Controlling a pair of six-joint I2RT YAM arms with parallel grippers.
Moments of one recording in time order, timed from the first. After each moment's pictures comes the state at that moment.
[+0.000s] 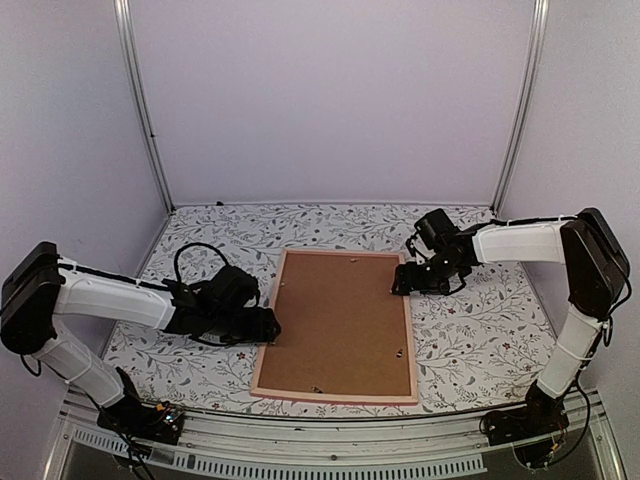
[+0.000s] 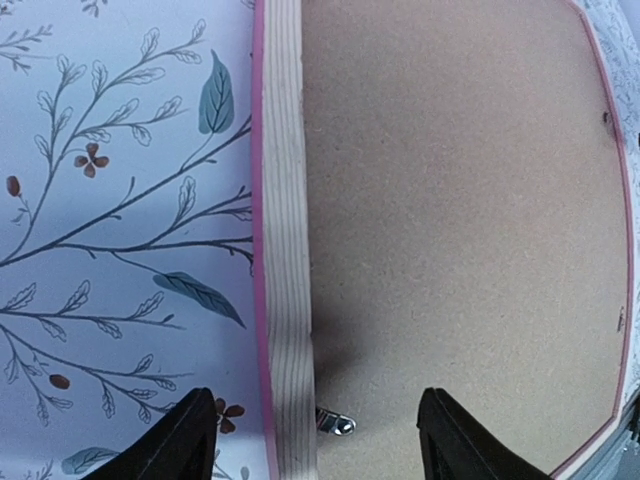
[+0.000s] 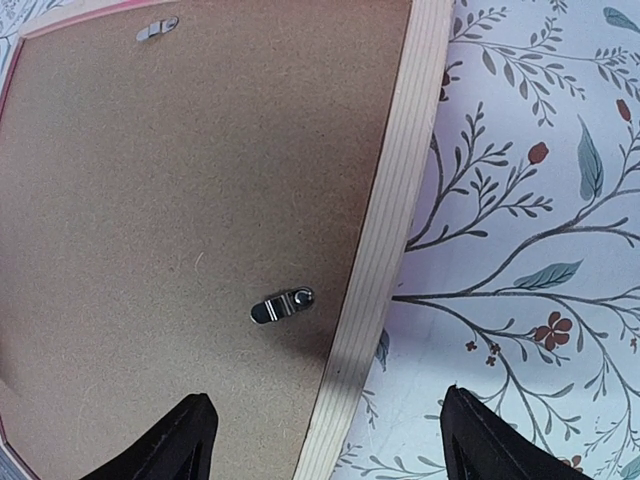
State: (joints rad) left arm -0.87 1.48 0.66 -0.15 -0.12 -0.85; right arm 0.54 1.77 1.10 -0.43 -0.09 0.40
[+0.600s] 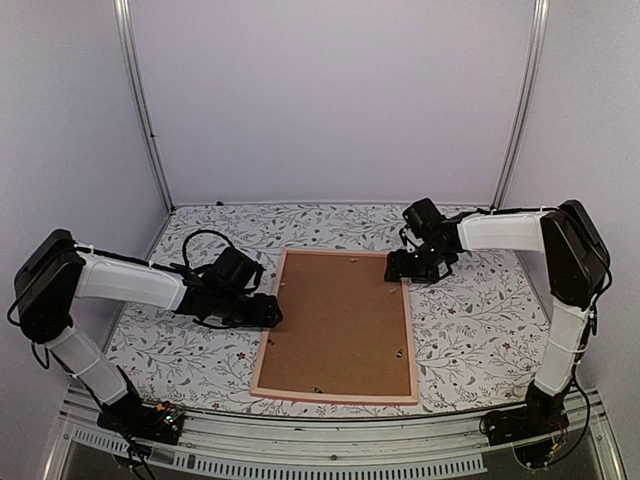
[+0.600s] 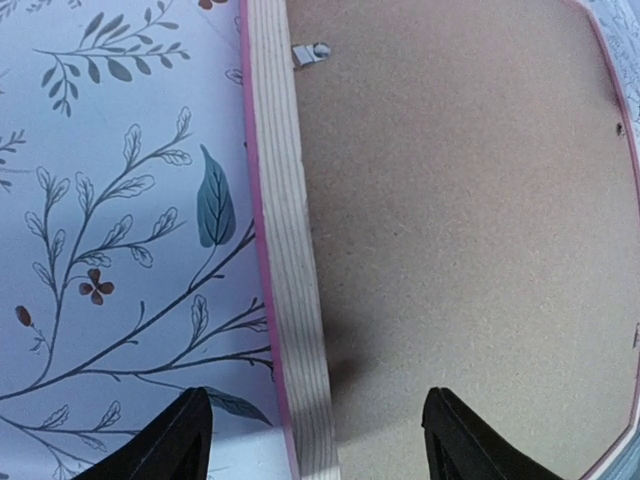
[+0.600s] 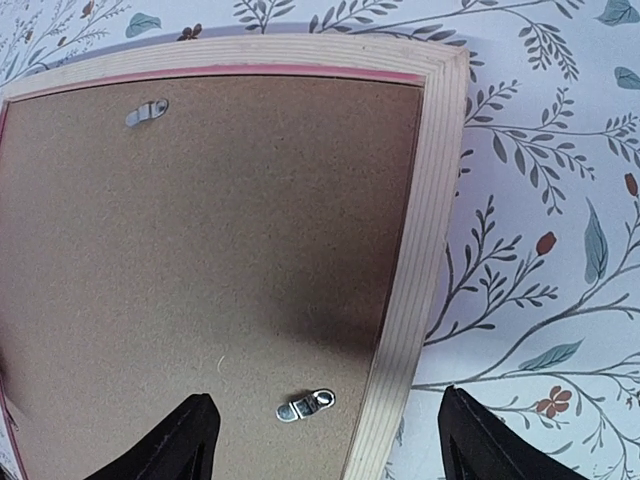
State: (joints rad) left arm -0.75 1.59 0.76 -0.15 -0.03 -0.66; right arm 0.54 1.90 1.28 -0.47 -0.04 0.46
